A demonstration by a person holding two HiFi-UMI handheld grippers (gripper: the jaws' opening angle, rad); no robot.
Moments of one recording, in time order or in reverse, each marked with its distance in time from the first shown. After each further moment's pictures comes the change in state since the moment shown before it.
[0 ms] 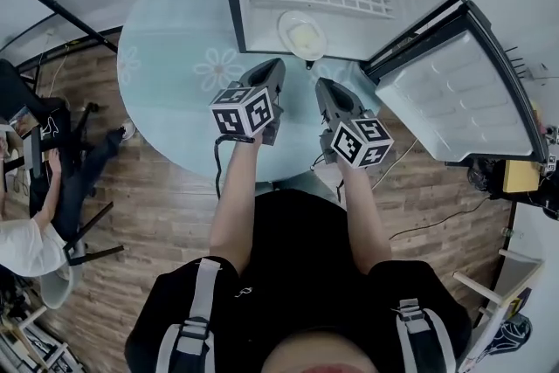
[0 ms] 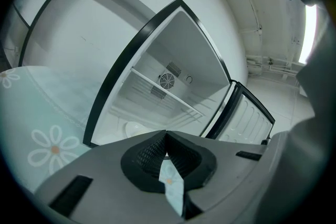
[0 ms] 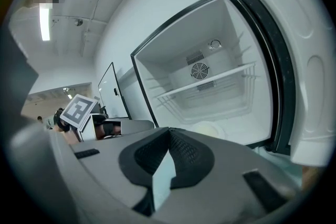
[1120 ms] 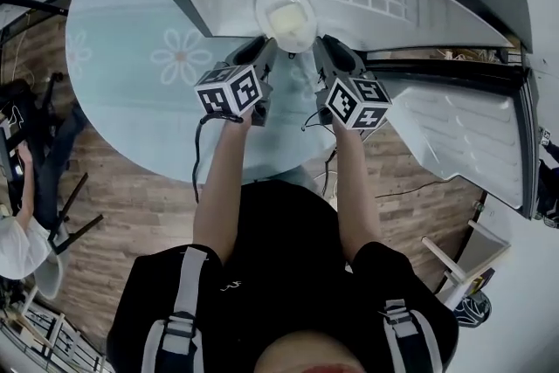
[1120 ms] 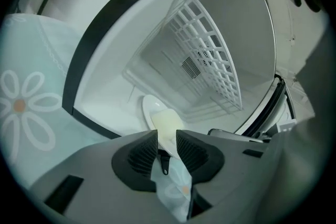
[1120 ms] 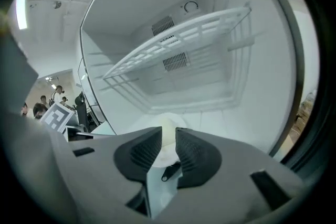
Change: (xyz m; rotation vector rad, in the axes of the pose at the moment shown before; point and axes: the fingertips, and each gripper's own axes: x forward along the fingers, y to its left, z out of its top) left arm 0.106 0.071 -0.057 -0.233 0.110 0.089; right arm 0.096 -0.135 -0.014 -0.004 0.168 -0.147
